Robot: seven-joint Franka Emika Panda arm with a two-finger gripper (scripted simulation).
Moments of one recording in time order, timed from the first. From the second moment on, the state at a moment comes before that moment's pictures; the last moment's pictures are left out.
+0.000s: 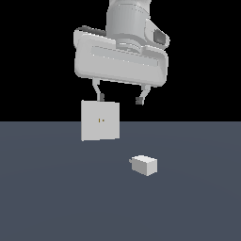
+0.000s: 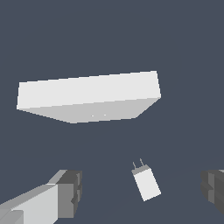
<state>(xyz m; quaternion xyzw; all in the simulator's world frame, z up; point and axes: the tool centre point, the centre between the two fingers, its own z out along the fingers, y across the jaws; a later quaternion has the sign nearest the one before) -0.025 -0.002 0.148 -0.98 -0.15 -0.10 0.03</state>
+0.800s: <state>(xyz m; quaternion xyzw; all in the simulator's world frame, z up) -0.047 -0.023 0.108 -0.96 -0.24 -0.14 0.05</state>
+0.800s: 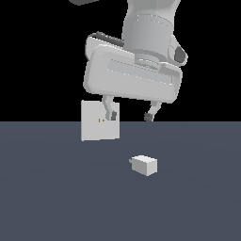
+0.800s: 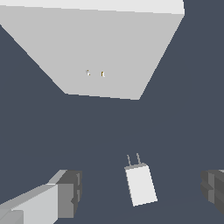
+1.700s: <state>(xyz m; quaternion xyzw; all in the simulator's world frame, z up) -0.058 -0.044 0.069 -0.93 -0.31 -0.18 0.06</state>
